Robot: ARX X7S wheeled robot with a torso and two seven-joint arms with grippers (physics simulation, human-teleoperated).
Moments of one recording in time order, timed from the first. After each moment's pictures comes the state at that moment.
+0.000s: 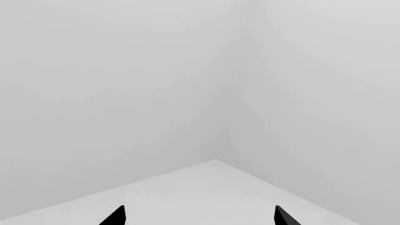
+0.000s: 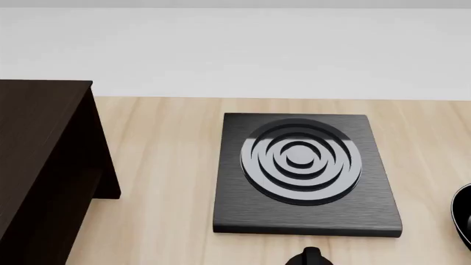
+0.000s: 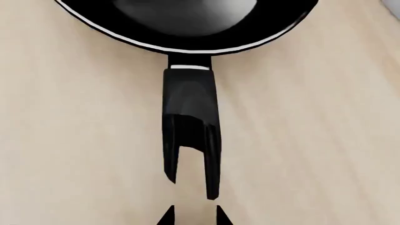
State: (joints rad) left arm -0.30 -0.74 -0.61 0.84 -1.26 -0.94 -1.12; right arm 0.71 0.84 -0.47 0.72 1.03 0.90 0.30
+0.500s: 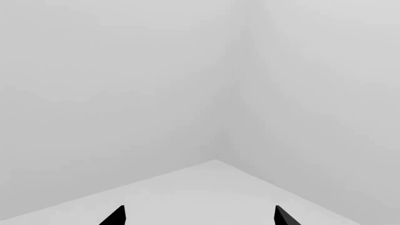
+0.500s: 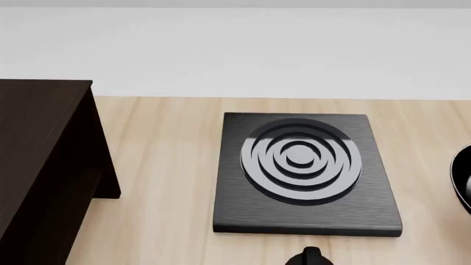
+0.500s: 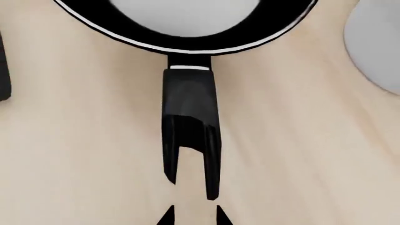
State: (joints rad) left arm -0.30 -0.75 -0.60 0.84 -1.26 -0.94 -1.13; right arm 0.71 0.91 -0.43 0.52 1.14 0.94 0.40
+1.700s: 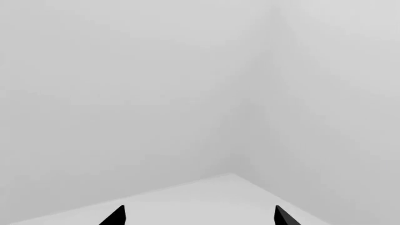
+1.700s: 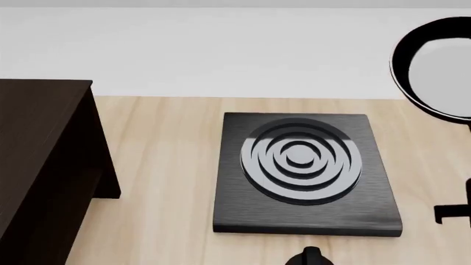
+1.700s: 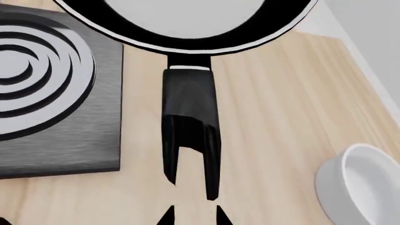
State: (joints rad) left arm -0.28 -0.80 -0.70 0.86 -1.33 -0.94 -1.21; right arm 1.11 0.96 -0.53 0.16 1.17 1.29 0.47
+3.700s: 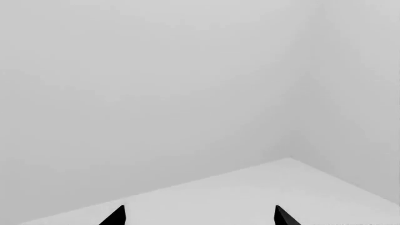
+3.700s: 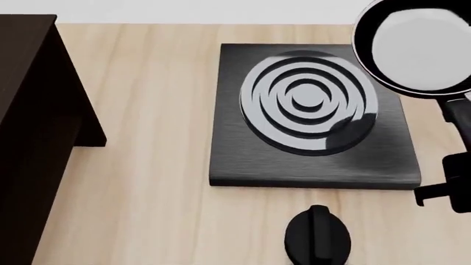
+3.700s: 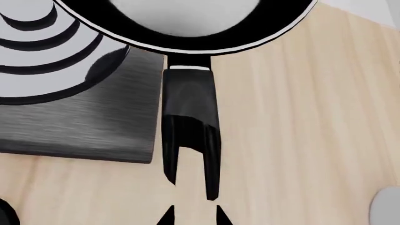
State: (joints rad) left arm -0.15 -0.85 -1.01 0.85 -1.39 -0.97 -1.25; right arm 1.24 0.93 -0.65 0.13 1.12 1.30 0.36
